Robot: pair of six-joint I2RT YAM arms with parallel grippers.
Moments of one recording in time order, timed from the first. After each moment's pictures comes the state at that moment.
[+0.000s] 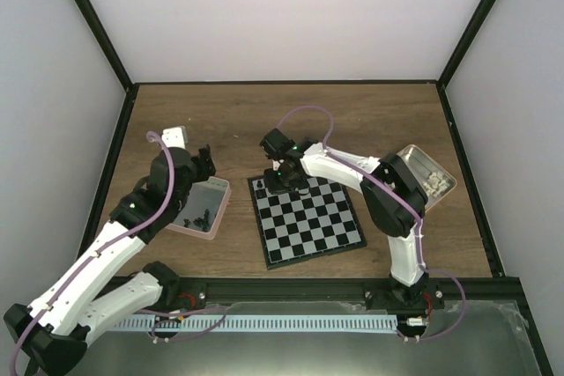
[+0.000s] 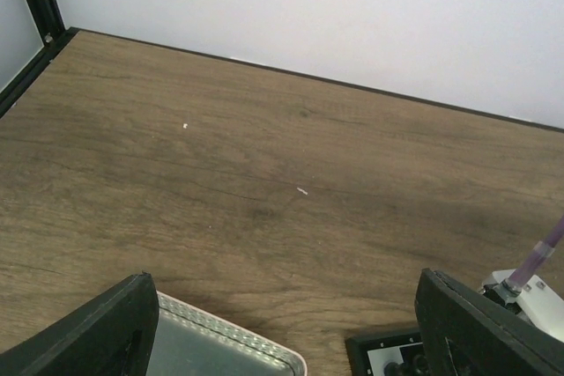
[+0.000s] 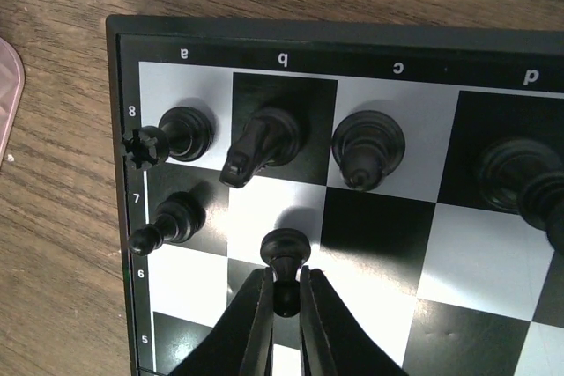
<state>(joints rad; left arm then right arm) -0.58 0.82 0.85 -0.50 -0.51 -0.47 0.81 1.97 1.46 -0.73 -0.13 0.51</state>
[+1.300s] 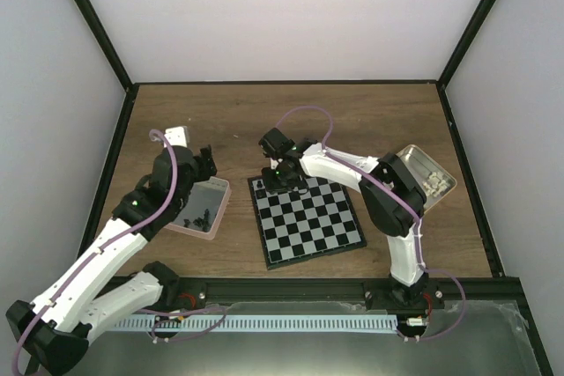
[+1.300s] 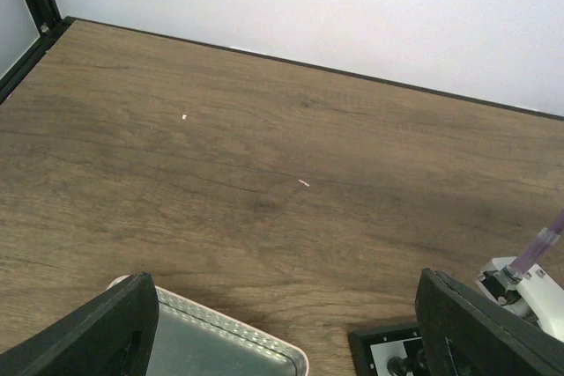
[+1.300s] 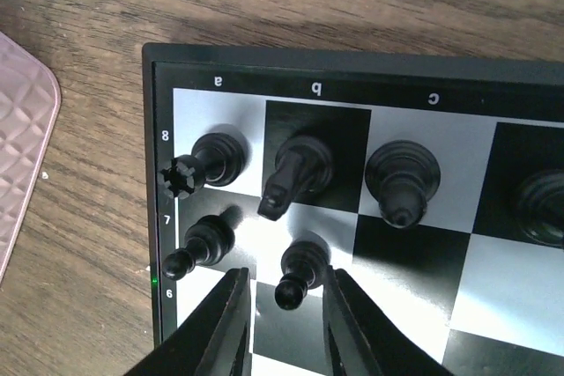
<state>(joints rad) -0.57 0.85 0.85 -0.50 -0.49 -0.47 0.81 1.98 1.46 -0.68 -0.15 0.53</state>
